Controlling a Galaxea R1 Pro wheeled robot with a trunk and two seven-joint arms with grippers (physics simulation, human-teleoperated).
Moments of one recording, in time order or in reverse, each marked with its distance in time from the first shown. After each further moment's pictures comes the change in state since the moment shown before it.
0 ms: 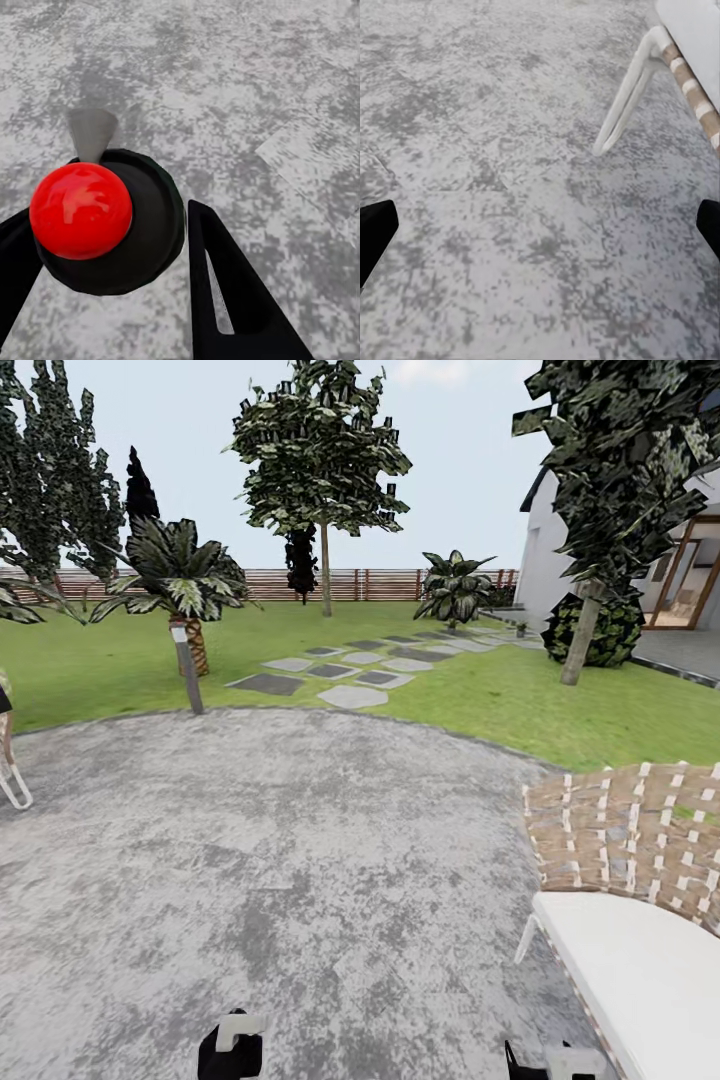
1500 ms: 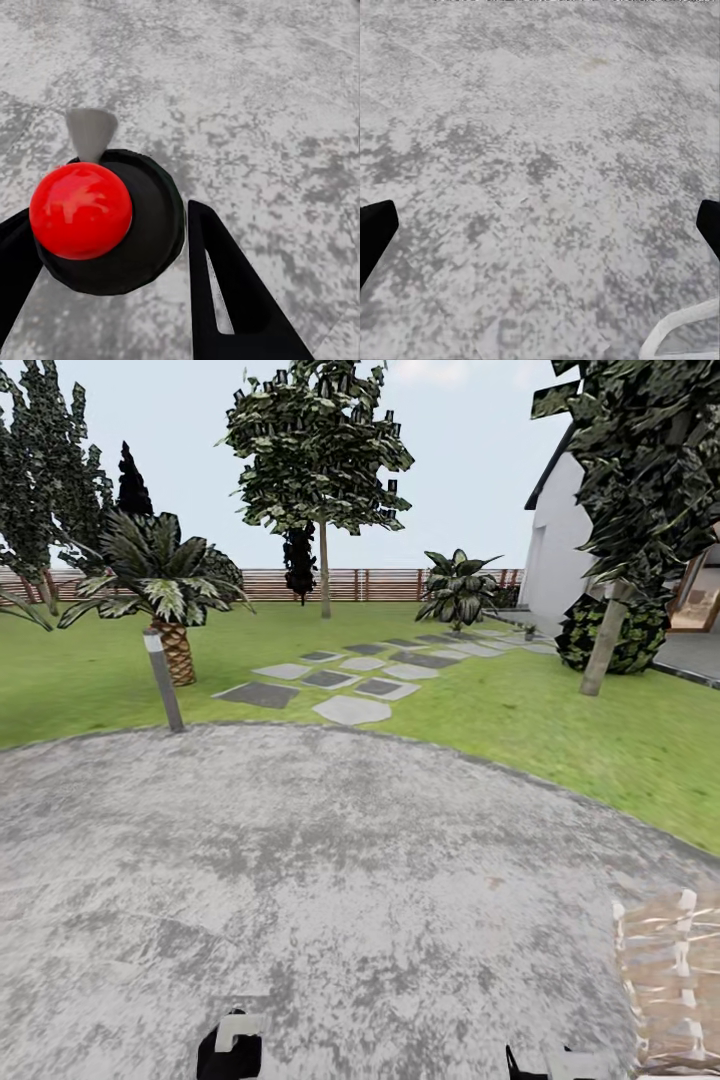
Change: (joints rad) left arm 0.000 0.002 0.000 0.001 0.000 0.000 0.000; right arm 0.000 -0.001 -0.001 0.016 0.001 0.000 0.000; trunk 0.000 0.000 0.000
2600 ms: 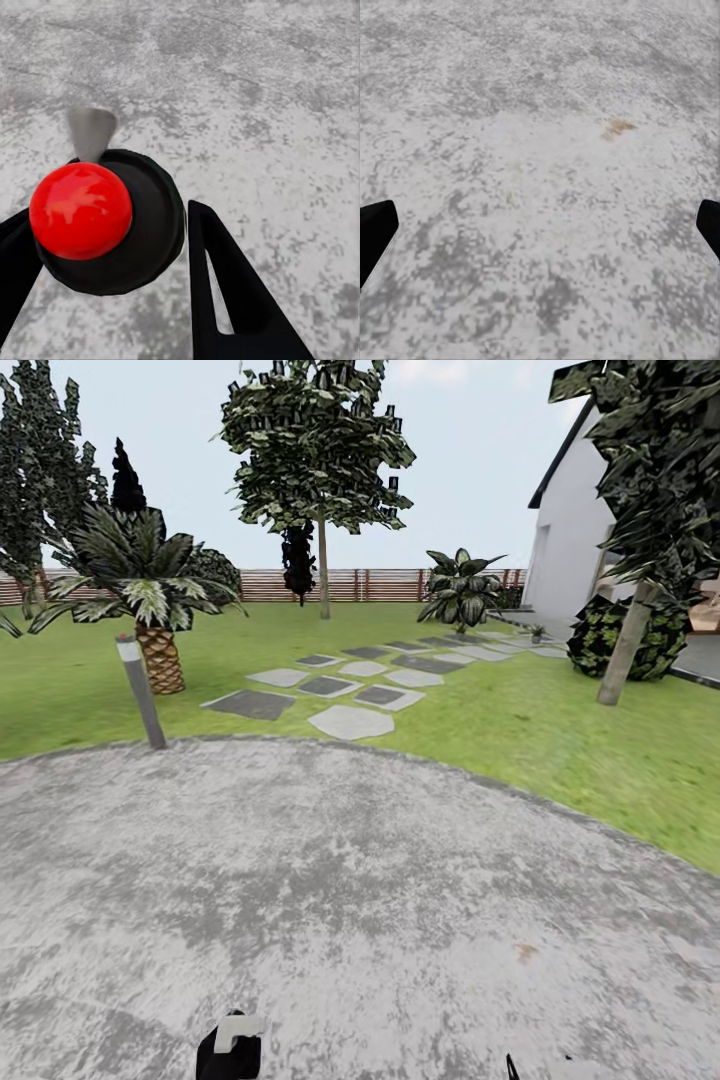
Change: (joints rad) left arm 0.001 0.002 0.000 0.002 0.000 0.000 0.001; right arm 0.000 0.000 0.003 0.027 0.000 0.000 0.000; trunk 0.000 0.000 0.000
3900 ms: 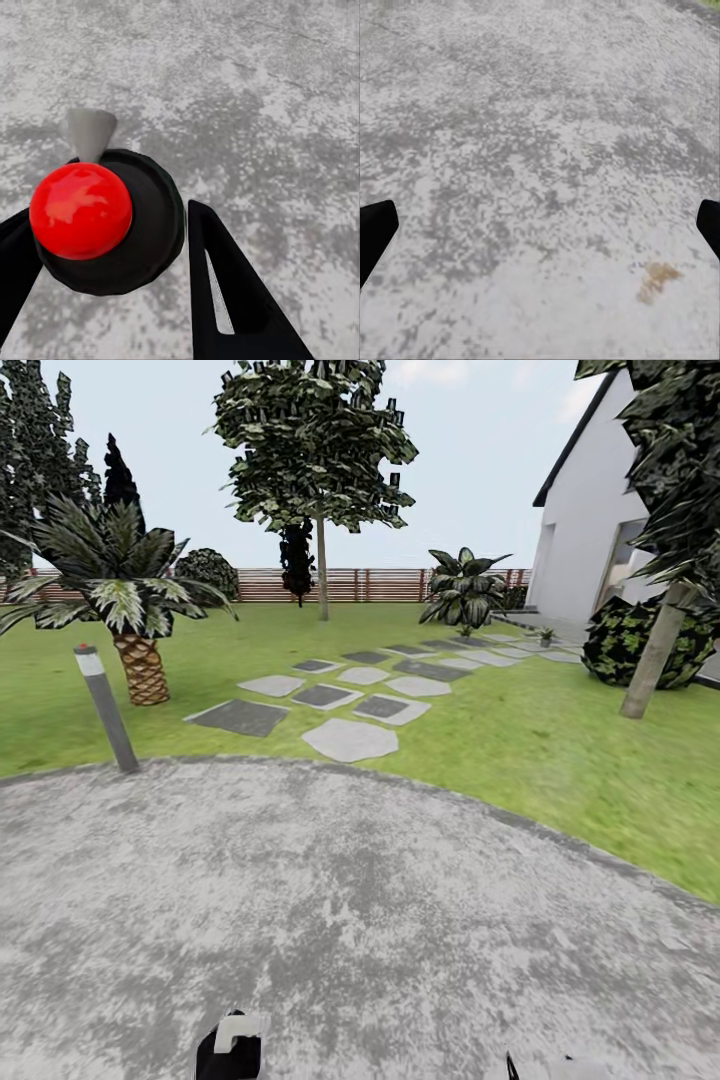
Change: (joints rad) left arm 0.000 0.000 0.000 0.000 0.000 0.000 0.000; right arm 0.000 0.000 0.000 0.000 0.000 0.000 0.000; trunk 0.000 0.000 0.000
